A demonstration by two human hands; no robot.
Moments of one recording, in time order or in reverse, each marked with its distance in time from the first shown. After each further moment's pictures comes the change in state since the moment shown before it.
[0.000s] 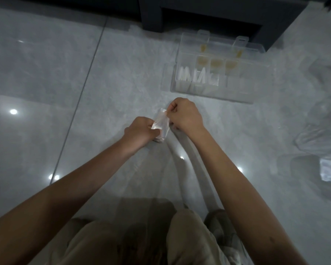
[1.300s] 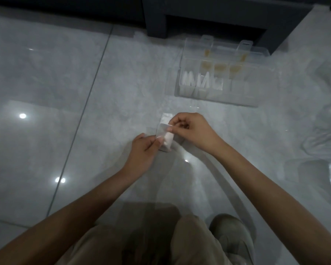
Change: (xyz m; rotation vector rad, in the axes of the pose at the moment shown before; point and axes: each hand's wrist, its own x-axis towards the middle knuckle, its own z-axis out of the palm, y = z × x) left_hand -0.024 -0.039 0.023 -0.135 0.182 0.442; right_hand -0.034 0.021 -0.020 0.293 -0.192 -0.383
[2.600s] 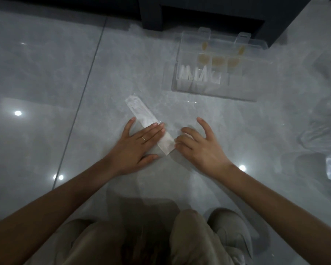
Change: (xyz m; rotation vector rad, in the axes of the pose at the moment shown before) left_hand 0.003 -0.033 -0.033 0.994 -0.295 0.606; right_hand -0.056 0.041 0.006 -1.215 0.214 -0.690
